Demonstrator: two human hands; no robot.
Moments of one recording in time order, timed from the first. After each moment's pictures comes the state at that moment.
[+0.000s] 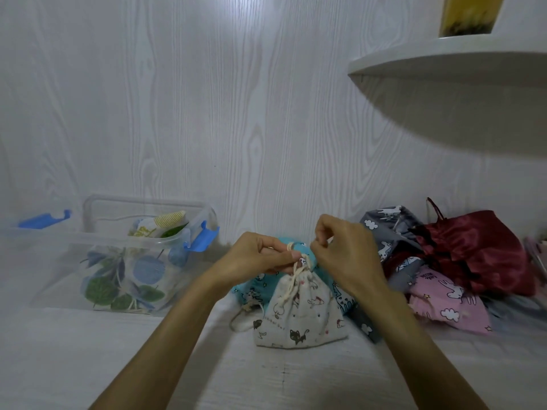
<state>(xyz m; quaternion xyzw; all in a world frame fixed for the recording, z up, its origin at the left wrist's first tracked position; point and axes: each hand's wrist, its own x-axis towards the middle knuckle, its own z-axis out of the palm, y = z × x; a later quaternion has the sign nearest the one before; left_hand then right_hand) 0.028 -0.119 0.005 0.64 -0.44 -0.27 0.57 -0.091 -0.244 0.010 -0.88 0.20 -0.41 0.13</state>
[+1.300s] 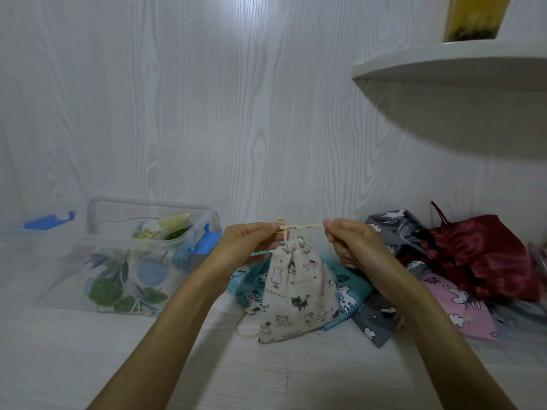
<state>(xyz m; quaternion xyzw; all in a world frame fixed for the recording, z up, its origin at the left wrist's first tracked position) 0.043 -0.116 0.010 0.62 -0.35 -0.25 0.65 -0.102 -0.256 0.028 -0.79 0.14 -0.29 0.52</state>
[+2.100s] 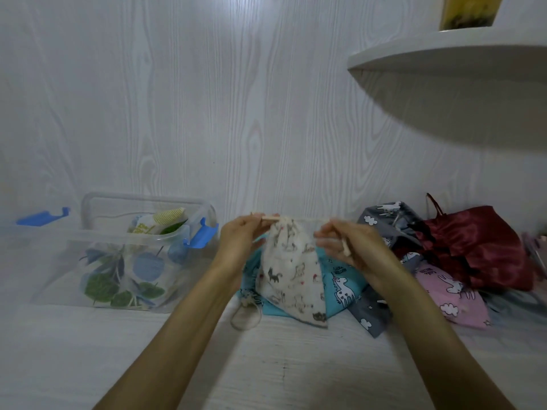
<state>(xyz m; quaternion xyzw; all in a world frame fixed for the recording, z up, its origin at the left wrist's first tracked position) 0.035 -0.132 0.002 0.56 -0.29 -0.21 0.75 -0.102 -0.261 0.020 -0.68 0.24 -0.30 0.63</state>
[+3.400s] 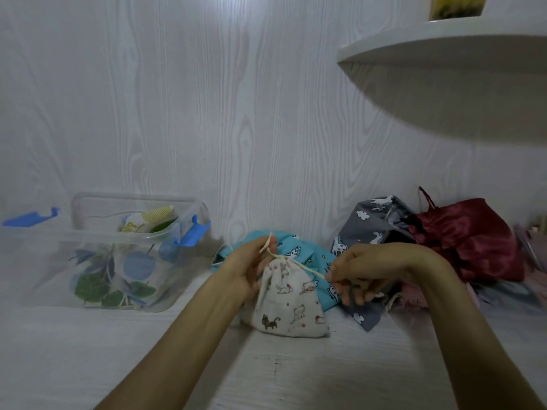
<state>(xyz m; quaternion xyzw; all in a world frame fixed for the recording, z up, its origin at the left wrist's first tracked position) 0.017 -0.139 -0.012 0.45 -0.07 -0.47 0.76 -0.135 -0.259 0.042 -0.89 0.29 0.13 0.33</state>
